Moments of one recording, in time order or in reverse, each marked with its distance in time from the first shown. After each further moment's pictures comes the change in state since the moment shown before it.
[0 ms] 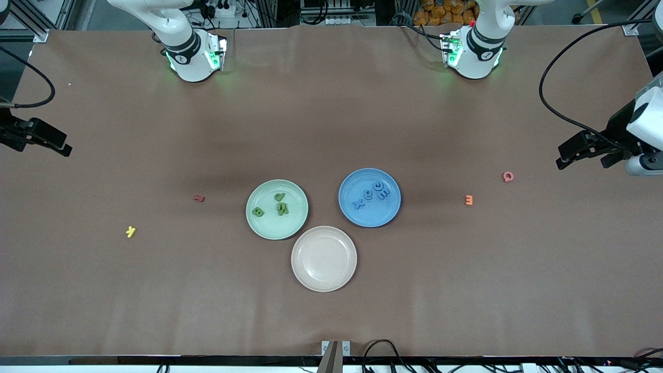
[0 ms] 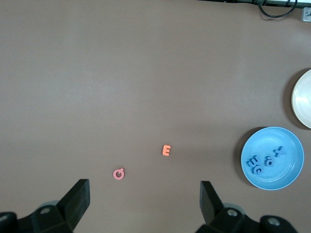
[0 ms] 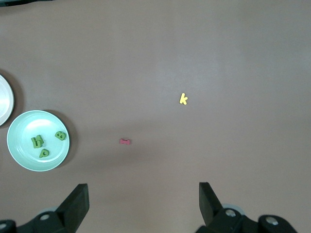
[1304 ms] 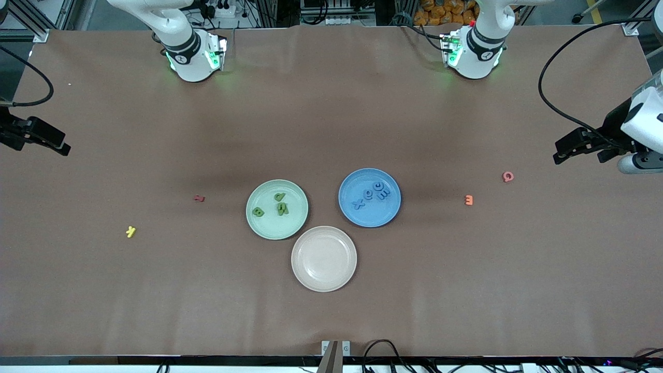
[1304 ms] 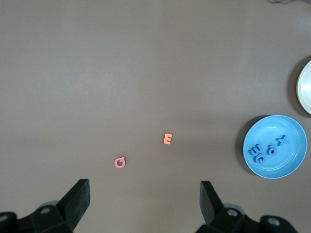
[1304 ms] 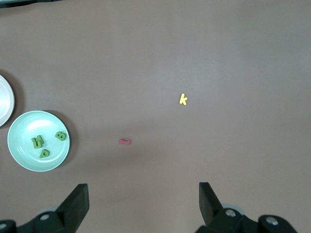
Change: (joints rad) left arm -0.001 0.000 -0.001 -0.001 0.002 -0.051 0.000; right arm 0.002 -0.004 -0.003 0.001 0.000 -0.001 0.000
